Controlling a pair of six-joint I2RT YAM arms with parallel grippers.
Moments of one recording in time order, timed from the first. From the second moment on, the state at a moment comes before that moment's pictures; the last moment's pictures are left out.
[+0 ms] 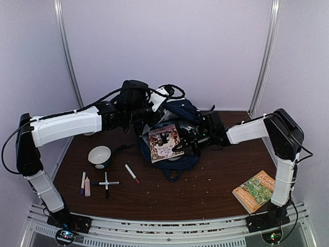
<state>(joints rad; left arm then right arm) -0.88 1.70 1.48 -0.15 -0.25 0.39 0.56 1.94 1.15 0.17 -1.17 1.06</state>
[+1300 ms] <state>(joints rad) -0.89 1.65 1.43 -0.15 -0.26 0.40 0.54 2.13 1.41 -0.21 -0.92 0.80</state>
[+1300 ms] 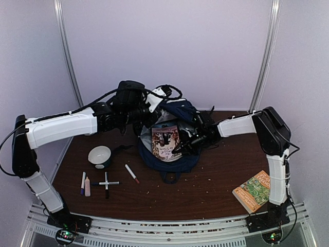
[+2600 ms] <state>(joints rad) -0.91 1.64 1.38 -0.11 -0.25 0.40 0.50 1.97 1.31 -0.20 -0.75 0.73</state>
